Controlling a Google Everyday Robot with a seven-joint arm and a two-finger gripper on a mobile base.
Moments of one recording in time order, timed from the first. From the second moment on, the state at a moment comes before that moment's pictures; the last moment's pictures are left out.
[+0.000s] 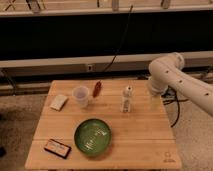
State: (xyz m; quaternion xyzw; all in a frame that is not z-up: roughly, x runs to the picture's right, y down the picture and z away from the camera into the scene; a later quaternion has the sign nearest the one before) arm 0.244 0.051 0.763 -0.26 0.01 -0.03 0.96
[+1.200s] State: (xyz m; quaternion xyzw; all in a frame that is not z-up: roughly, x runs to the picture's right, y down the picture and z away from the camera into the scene) arm 0.223 0.046 0.790 -0.26 -0.01 -0.04 0.96
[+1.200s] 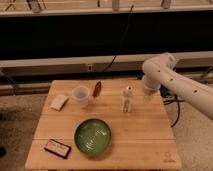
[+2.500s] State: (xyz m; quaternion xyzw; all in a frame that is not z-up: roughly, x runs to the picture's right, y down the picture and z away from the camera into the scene) arm 0.138 0.037 0.802 -0.25 -0.06 -0.10 0.96
